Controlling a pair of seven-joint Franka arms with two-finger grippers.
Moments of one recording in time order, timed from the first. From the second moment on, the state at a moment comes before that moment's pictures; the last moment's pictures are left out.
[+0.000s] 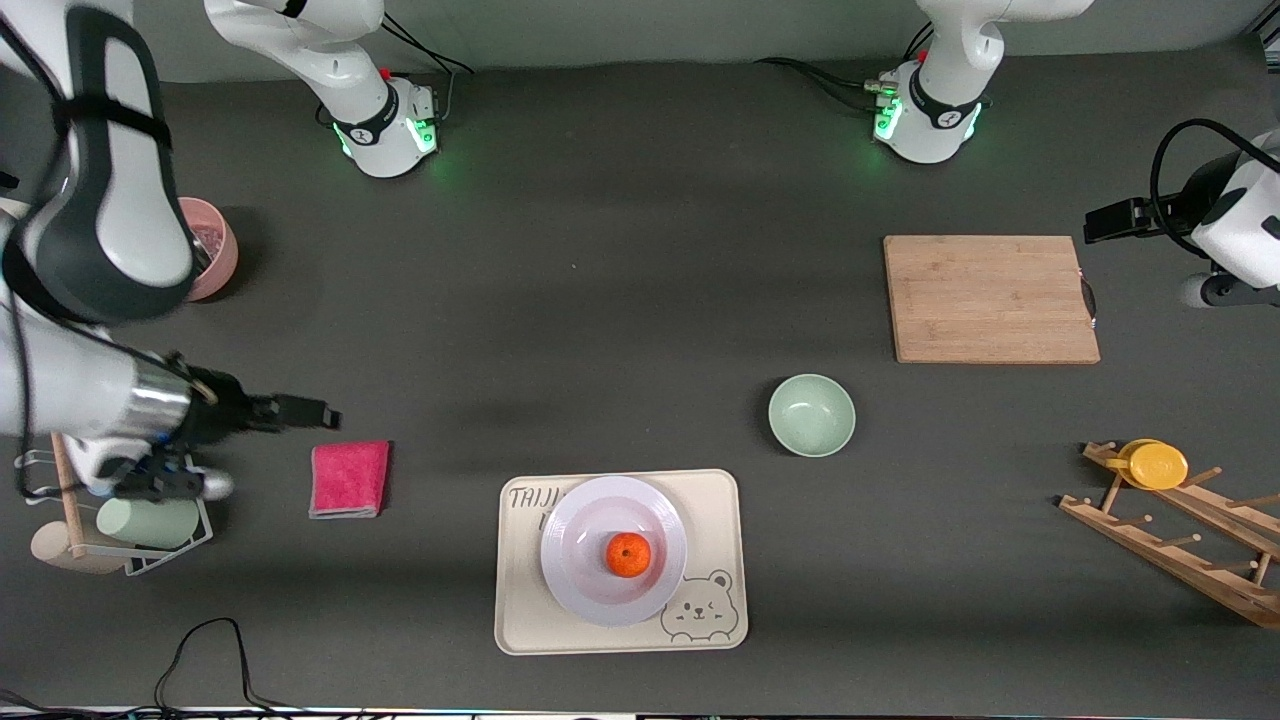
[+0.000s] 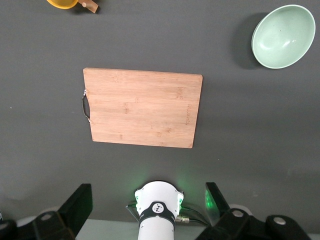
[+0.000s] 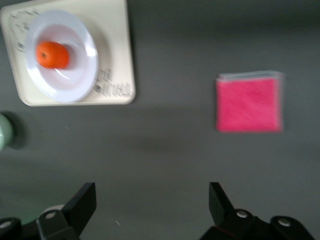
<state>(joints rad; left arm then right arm) -0.11 0.05 0.09 -1.52 0.02 1.25 -0.07 0.06 0.34 -0.02 -1.42 0.24 1.67 0.05</state>
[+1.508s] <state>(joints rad) -0.15 0.08 -0.02 -1.52 -0.03 1.26 -0.12 0.02 0.06 -0.07 -1.54 -0.01 1.56 0.02</state>
